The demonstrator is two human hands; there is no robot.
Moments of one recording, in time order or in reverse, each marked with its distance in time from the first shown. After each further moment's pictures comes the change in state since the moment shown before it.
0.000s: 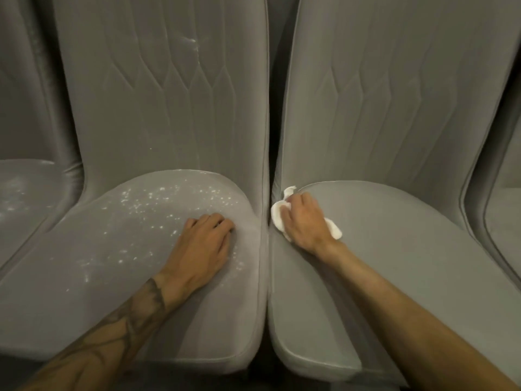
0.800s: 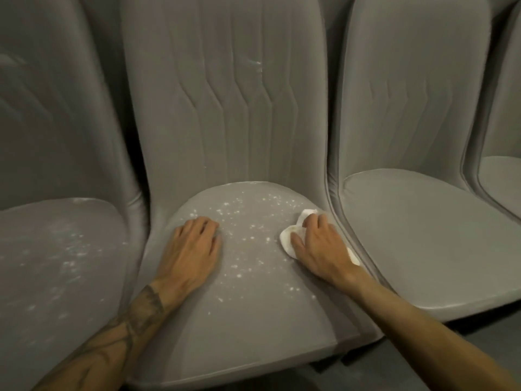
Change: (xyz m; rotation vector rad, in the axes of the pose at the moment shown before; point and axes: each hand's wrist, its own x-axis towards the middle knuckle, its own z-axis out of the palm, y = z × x) left_hand -0.035 -0.230 -0.065 -0.028 -0.065 0.078; right_hand -0.043 -0.201 0.051 -0.074 0.085 0.265
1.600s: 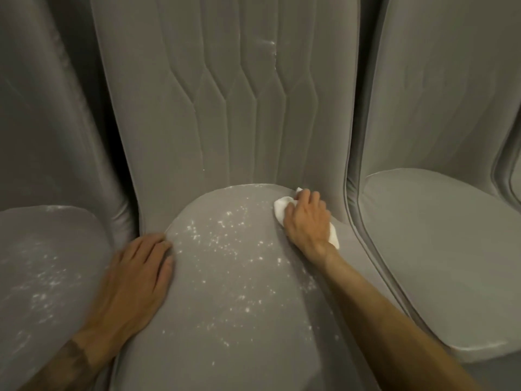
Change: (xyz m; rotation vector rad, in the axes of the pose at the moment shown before) left_hand -0.005 -0.101 0.007 0.029 0.078 0.009; right_hand 0.117 -0.039 0.043 0.006 0.134 0.229
